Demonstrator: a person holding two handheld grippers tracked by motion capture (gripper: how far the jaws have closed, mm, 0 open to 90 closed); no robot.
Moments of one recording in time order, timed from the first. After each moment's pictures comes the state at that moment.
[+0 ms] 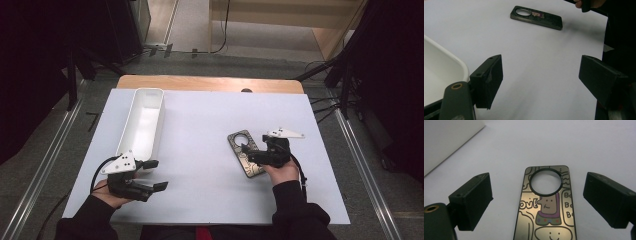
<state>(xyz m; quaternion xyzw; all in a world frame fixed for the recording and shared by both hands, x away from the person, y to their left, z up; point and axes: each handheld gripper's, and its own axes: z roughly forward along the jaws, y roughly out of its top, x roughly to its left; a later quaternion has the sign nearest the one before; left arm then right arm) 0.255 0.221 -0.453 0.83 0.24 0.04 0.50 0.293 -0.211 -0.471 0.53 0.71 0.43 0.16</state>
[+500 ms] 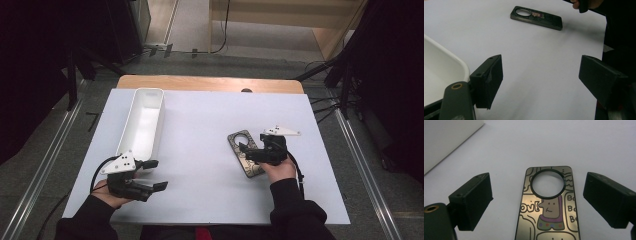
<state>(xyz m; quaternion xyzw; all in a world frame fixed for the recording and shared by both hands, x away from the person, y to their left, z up) 0.255 0.221 -0.453 0.83 0.24 0.04 0.50 0.301 -0.206 -0.473 0.53 0.72 0.43 0.16</state>
